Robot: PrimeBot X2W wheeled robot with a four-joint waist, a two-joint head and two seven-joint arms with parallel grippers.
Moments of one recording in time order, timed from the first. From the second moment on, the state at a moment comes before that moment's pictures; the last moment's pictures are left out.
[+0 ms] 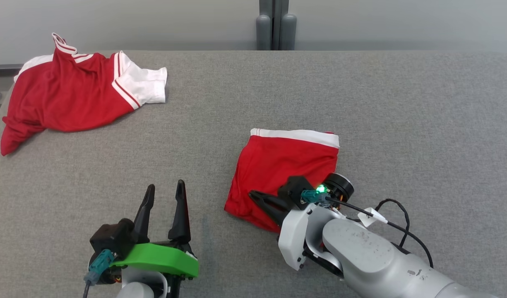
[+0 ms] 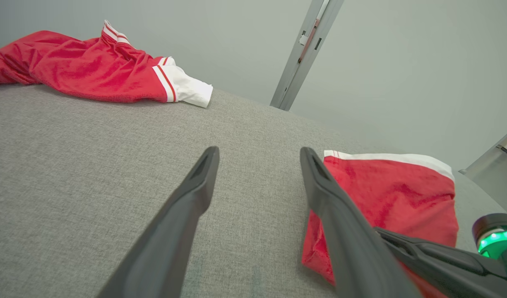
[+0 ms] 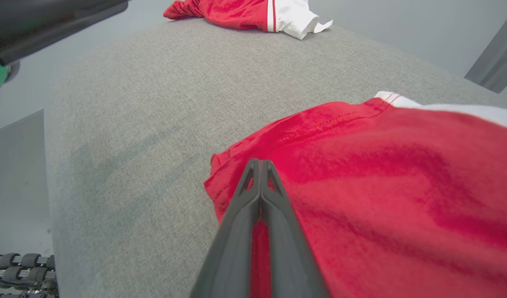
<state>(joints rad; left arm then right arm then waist) -0.10 0.05 -0.26 0.24 -0.49 -0.03 -0.26 -0.70 -0.05 0.99 0.78 0.52 0.13 -0.20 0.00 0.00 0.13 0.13</state>
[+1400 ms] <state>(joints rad) 0.01 0.05 -0.18 0.24 -0.42 -0.07 -0.26 -0.18 -0.05 0.10 0.39 0.17 0.13 -0.26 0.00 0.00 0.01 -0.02</state>
